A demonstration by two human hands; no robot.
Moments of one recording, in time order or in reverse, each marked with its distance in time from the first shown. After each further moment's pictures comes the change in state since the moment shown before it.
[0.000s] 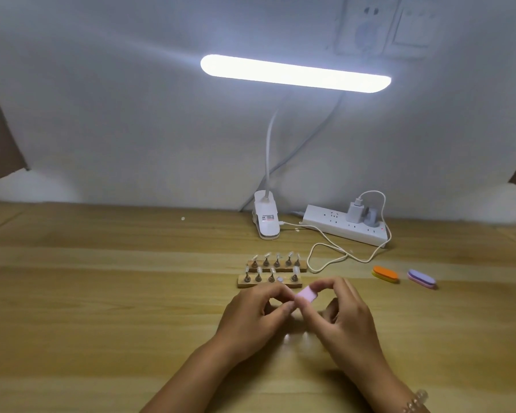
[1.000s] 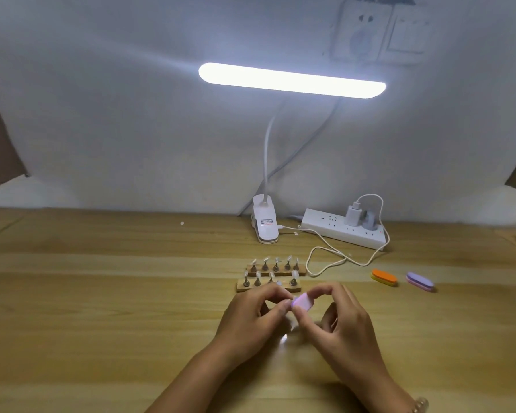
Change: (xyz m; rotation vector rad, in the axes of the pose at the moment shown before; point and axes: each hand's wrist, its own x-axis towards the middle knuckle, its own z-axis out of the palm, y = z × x) left_hand 0.000 0.002 0.000 -0.078 0.044 -0.037; right_hand -0.003 -0.003 -0.002 0.011 0.001 -0.036
